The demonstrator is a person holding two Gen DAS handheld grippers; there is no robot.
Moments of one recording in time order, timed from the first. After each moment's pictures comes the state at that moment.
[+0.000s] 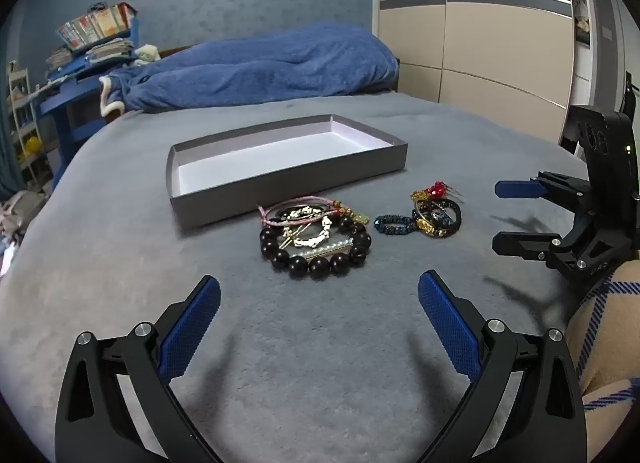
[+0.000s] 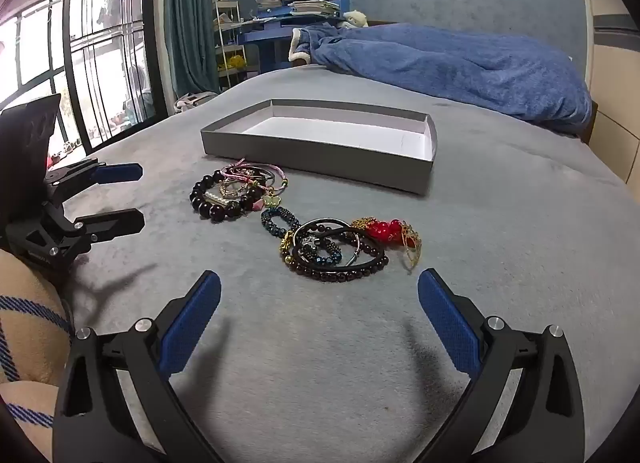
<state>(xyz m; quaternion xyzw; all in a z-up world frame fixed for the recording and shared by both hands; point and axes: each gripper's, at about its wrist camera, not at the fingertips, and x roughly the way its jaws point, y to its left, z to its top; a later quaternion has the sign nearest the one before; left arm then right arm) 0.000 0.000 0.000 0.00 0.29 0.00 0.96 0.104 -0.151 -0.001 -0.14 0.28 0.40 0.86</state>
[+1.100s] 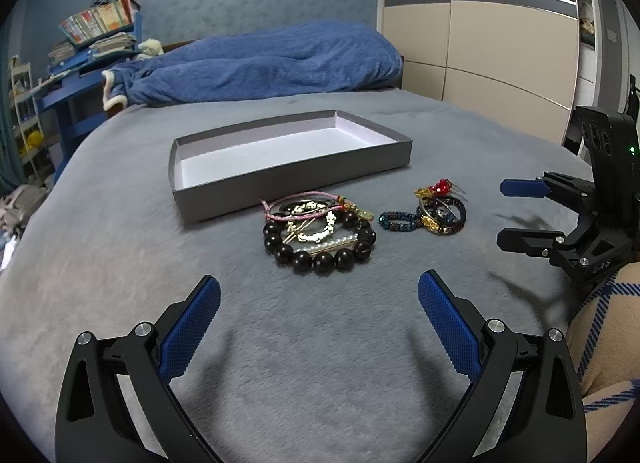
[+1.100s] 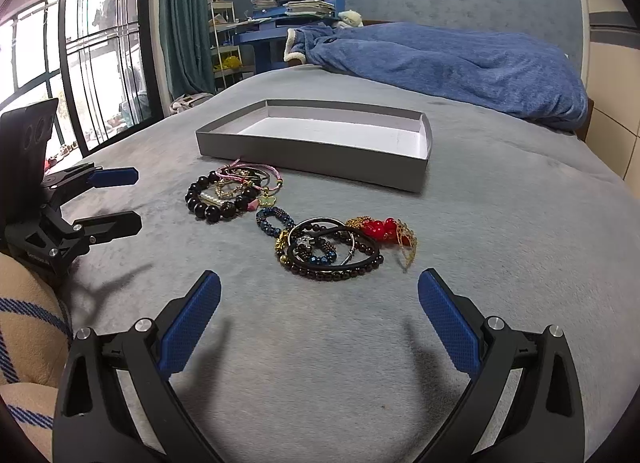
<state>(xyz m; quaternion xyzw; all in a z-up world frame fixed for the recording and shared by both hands) -0.001 0.005 -0.005 -0.01 0.29 0.00 0.96 0.105 -0.153 0.000 -0.13 0.28 0.40 0.86</state>
